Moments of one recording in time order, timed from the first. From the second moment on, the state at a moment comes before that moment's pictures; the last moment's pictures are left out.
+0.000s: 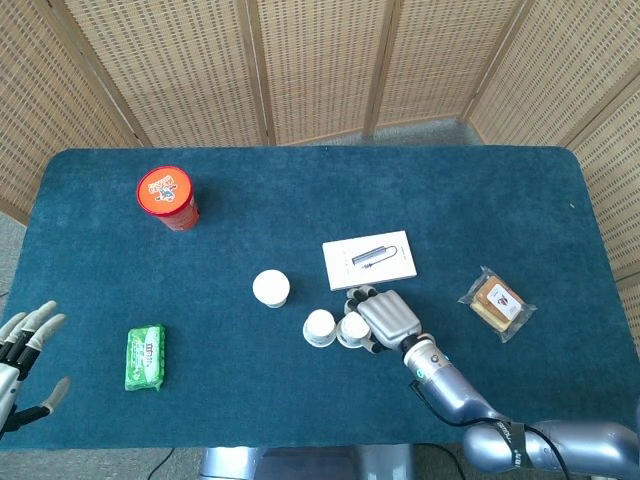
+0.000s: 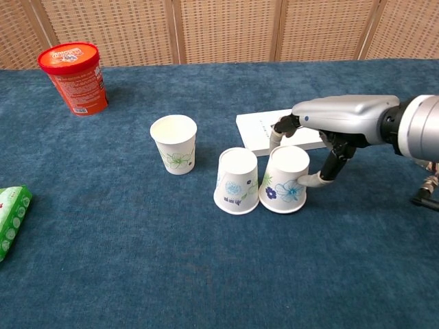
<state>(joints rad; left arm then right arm) 0.00 -0.92 0.13 -1.76 1.79 1.64 -0.19 0.81 -1.40 0.10 -1.85 -0.90 0.92 -0.58</state>
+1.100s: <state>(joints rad) 0.01 -0.93 0.13 -1.75 1.80 1.63 -0.20 0.85 -1.40 0.07 -1.86 -0.86 0.96 -0.59</state>
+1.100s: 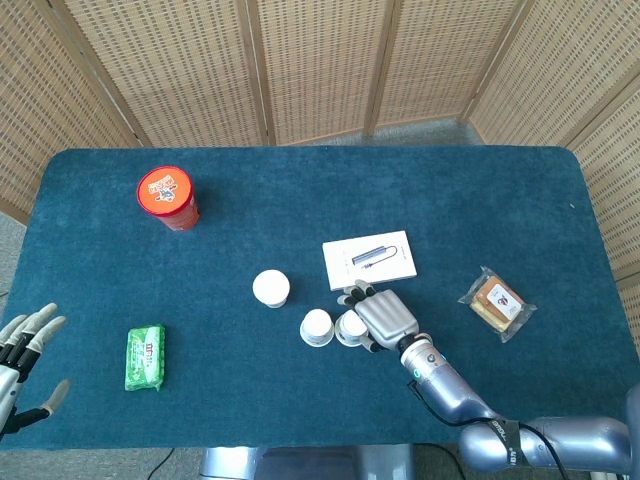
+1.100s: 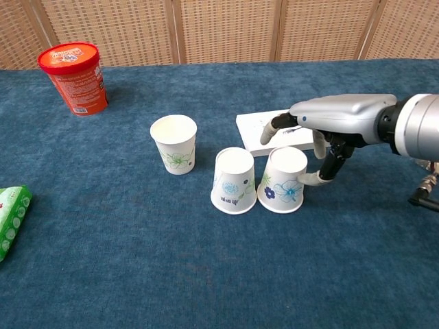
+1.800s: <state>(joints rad) -0.02 -0.90 0.14 -1.80 1.84 1.57 -0.10 0.82 -1.33 0.05 -1.91 -0.86 1.05 -0.61</state>
